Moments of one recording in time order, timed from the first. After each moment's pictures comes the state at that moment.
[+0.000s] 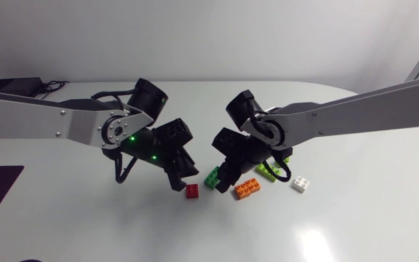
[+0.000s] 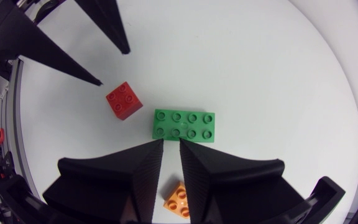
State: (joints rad) left arm -0.52 1.68 1.02 -0.33 0.39 0.57; right arm 0.57 1.81 1.11 -0.37 -0.22 -0.37
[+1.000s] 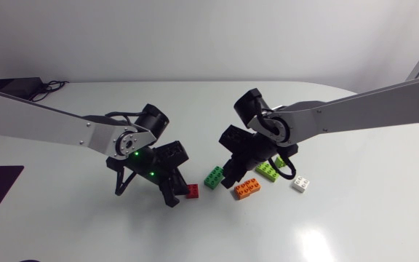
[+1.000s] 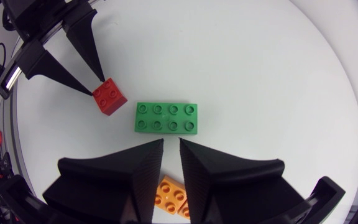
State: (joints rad) left arm -0.48 1.82 0.99 -0.37 0.41 0.62; right arm 0.52 1.81 1.11 -0.37 -0.23 -0.38
